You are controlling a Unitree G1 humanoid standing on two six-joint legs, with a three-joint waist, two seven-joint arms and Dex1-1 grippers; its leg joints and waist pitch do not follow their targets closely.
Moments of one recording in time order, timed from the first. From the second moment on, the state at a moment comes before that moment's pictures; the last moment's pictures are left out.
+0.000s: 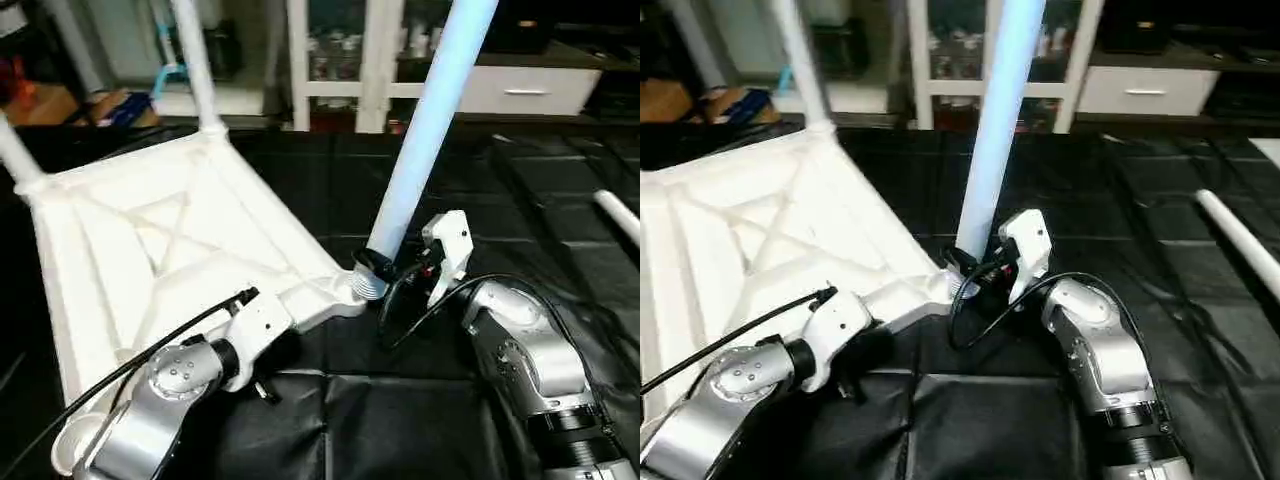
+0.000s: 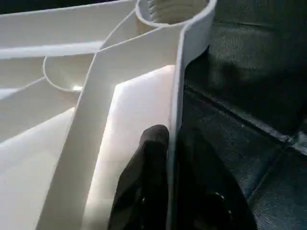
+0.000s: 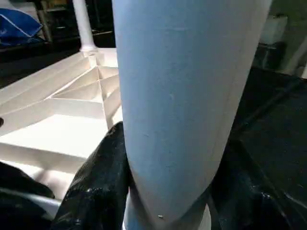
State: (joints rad) left arm -0.05 0.42 -0.31 -0.30 0.07 0.57 -0.60; right arm -0.32 -0.26 0.07 0.10 0.31 0.27 0.70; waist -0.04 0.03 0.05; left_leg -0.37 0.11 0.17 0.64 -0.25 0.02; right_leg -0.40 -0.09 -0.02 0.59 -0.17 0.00
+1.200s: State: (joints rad) left arm -0.26 0.36 -0.32 -0.19 0.01 0.69 -0.64; right arm -0.32 -0.26 0.07 0.10 0.31 0.27 0.69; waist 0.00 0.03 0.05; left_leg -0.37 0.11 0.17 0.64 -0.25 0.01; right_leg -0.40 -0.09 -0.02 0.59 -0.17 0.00
